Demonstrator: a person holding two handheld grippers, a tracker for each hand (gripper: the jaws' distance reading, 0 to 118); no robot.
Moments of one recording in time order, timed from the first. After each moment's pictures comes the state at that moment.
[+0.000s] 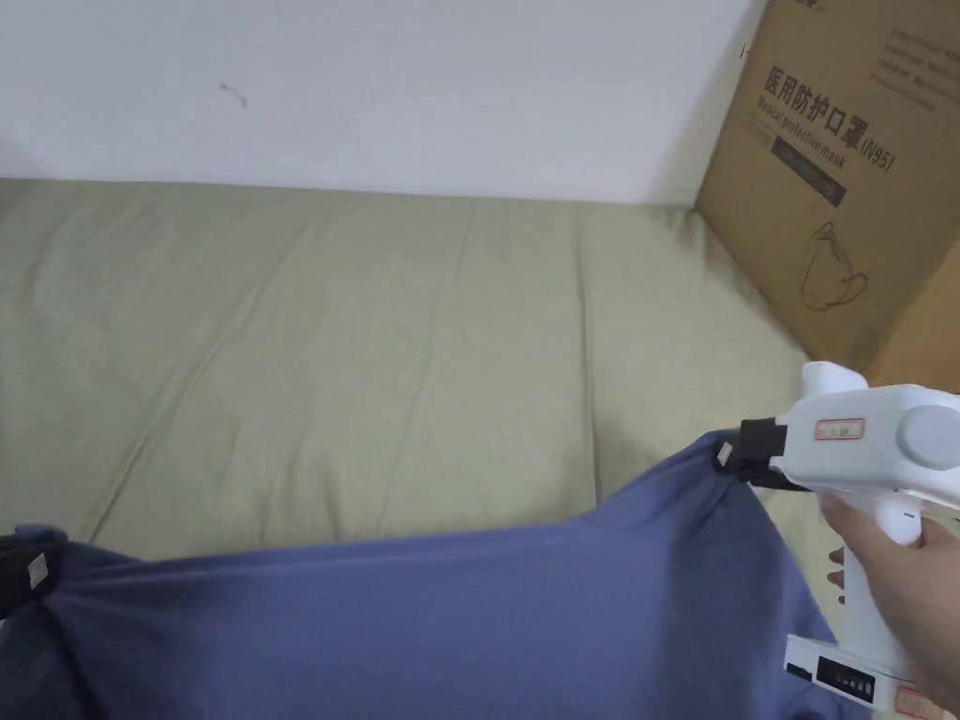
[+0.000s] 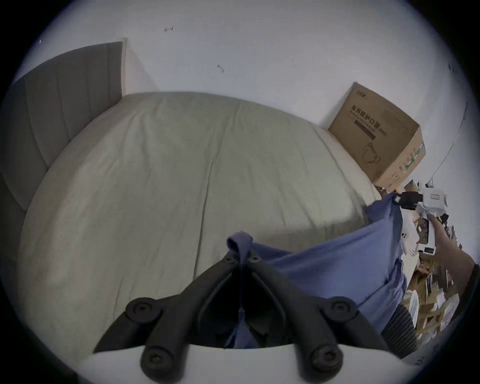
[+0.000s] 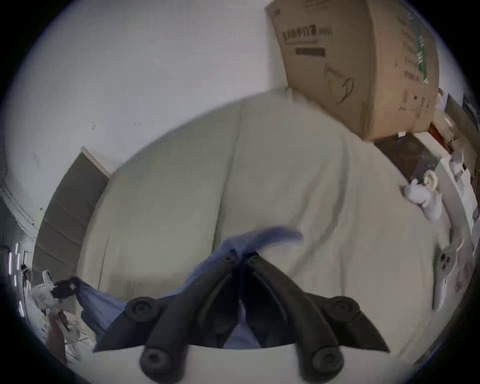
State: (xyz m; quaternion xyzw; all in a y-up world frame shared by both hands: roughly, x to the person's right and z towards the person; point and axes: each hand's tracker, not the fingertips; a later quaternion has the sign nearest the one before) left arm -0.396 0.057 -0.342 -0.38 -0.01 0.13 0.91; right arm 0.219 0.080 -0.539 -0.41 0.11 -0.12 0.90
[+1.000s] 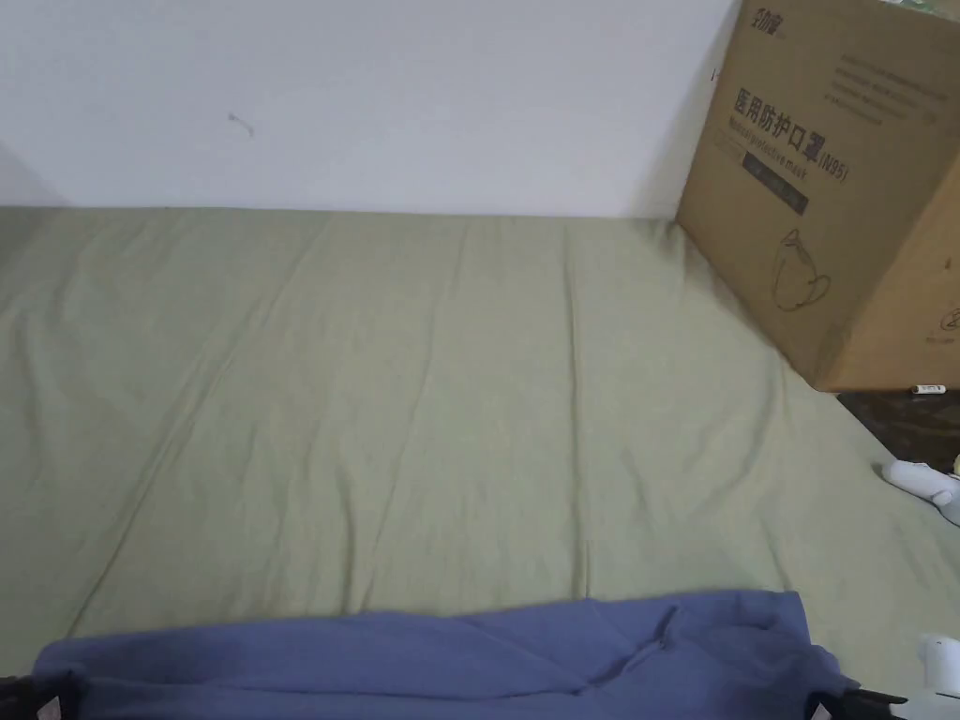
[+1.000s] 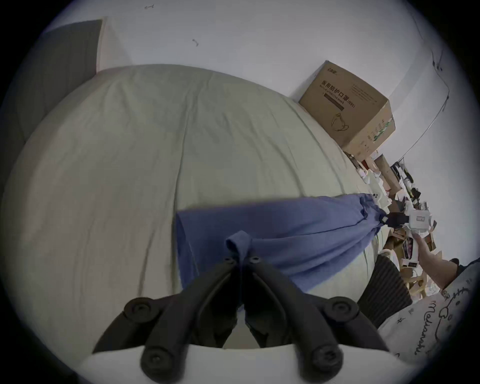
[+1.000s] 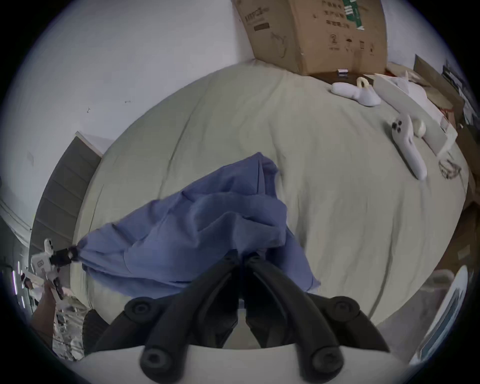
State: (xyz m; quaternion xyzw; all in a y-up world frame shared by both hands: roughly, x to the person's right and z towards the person) left arm -0.408 0.011 -0.246 -0.44 -0.12 0.17 0.88; right arm 0.282 0.007 -0.315 -0.46 0.05 -0.15 0.87
